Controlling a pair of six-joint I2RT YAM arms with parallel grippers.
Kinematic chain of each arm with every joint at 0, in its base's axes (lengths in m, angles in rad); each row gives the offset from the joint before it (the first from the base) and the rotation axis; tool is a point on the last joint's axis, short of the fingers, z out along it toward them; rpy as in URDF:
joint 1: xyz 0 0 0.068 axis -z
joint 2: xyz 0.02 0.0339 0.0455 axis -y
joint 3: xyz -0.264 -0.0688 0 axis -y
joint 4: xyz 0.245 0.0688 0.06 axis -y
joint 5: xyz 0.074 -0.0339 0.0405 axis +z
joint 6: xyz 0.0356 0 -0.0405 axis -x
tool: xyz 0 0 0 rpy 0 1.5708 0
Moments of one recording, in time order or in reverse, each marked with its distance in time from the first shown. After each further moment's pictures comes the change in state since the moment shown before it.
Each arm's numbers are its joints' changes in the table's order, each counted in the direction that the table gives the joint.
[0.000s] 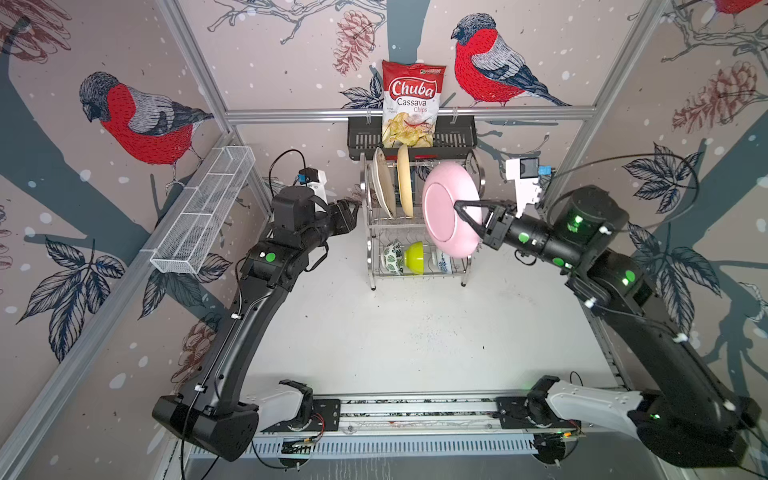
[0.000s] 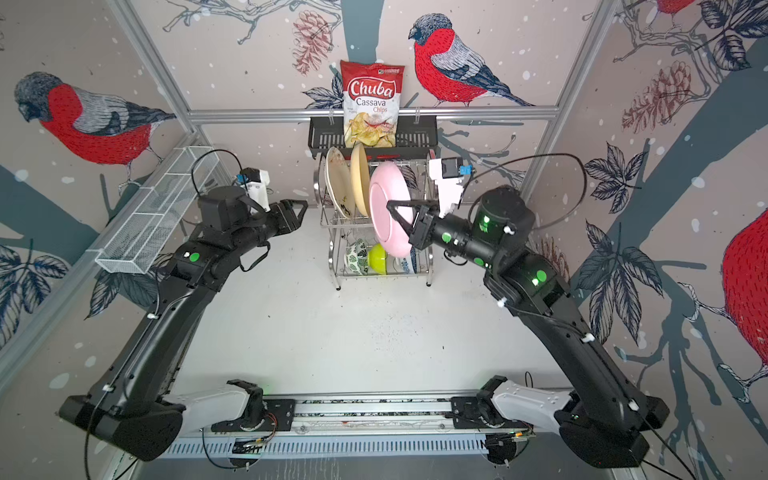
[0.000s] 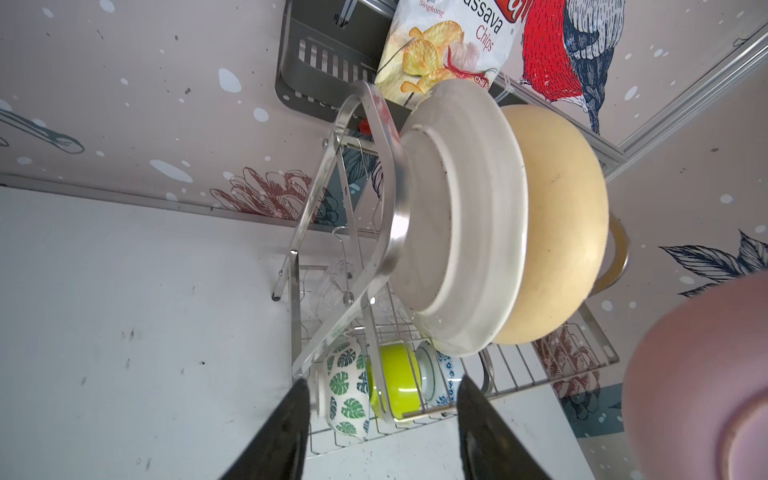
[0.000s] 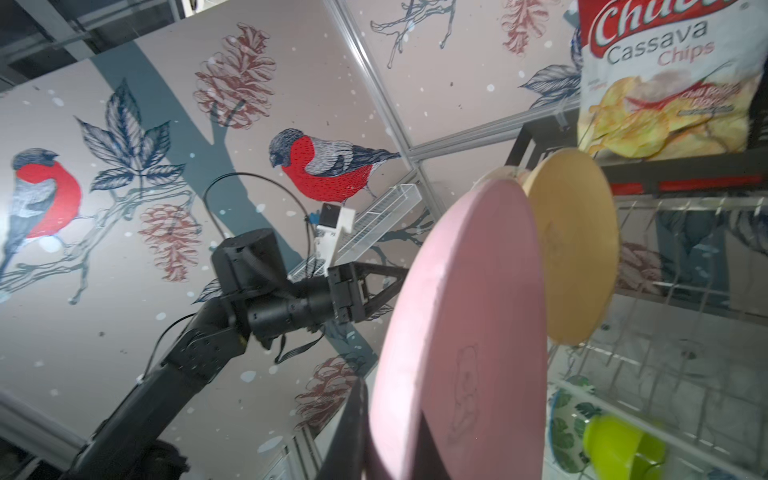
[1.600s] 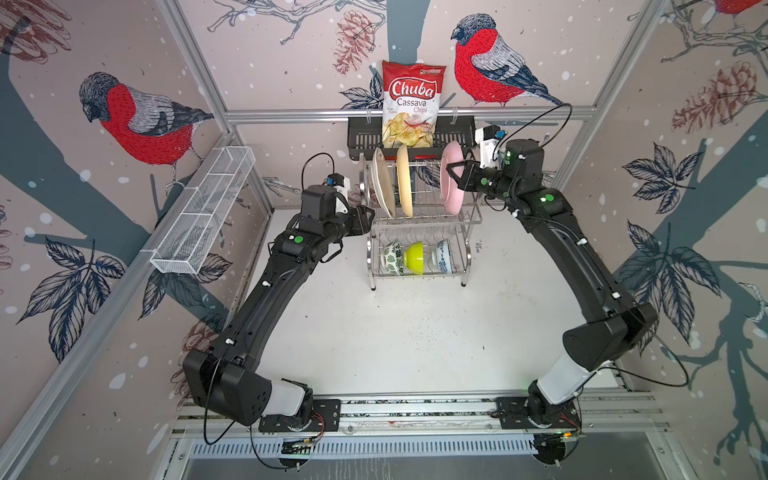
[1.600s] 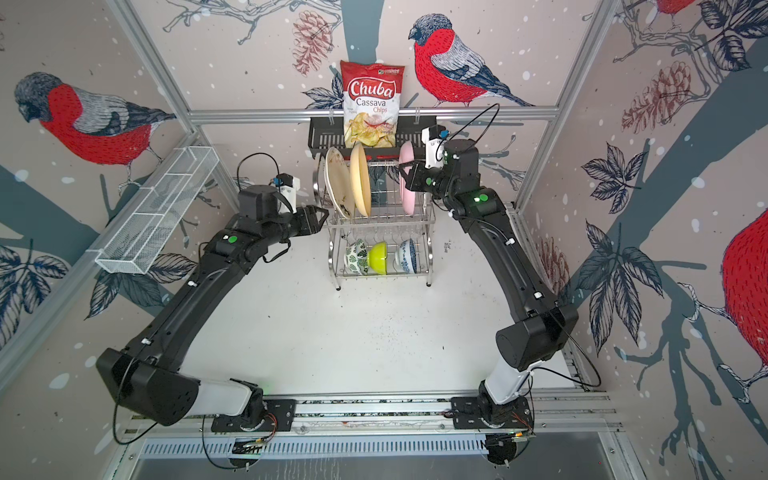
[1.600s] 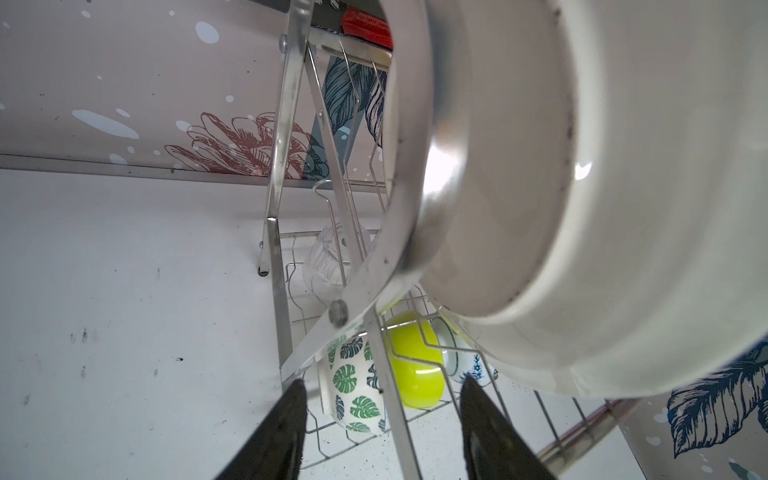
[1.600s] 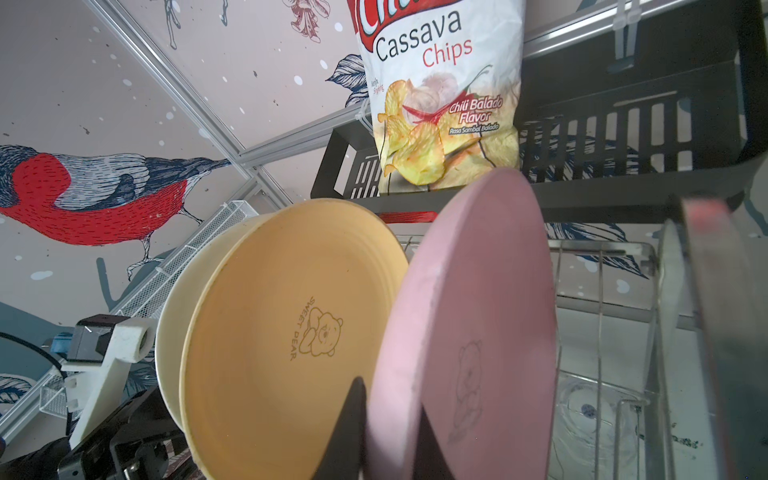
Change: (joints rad) left arm 0.004 -0.170 -0.038 0.080 -0.077 -0.085; right arm 0.367 -0.598 0.372 -0.016 0.055 0.105
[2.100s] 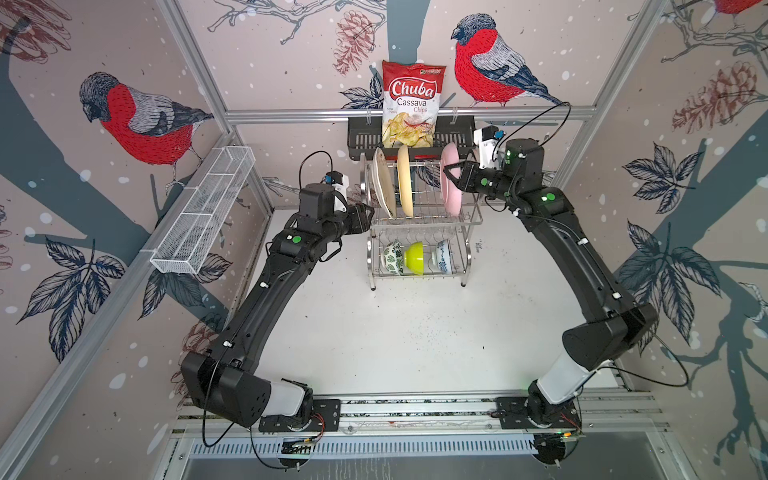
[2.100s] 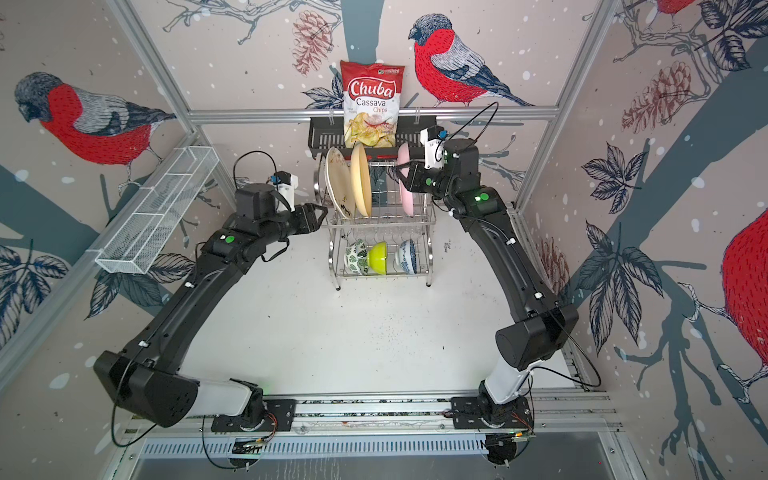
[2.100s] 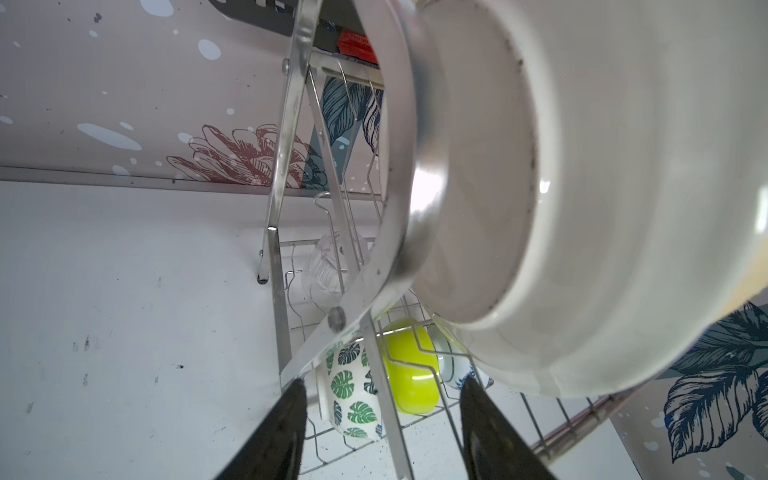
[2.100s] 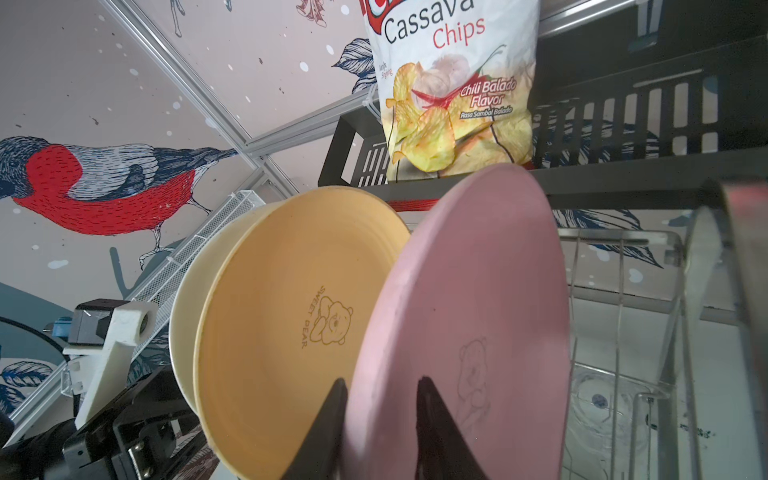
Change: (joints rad) left arm 0.000 0.010 0.011 0.000 0.003 0.000; right arm 0.000 -0.006 0.021 -0.039 0.033 0.003
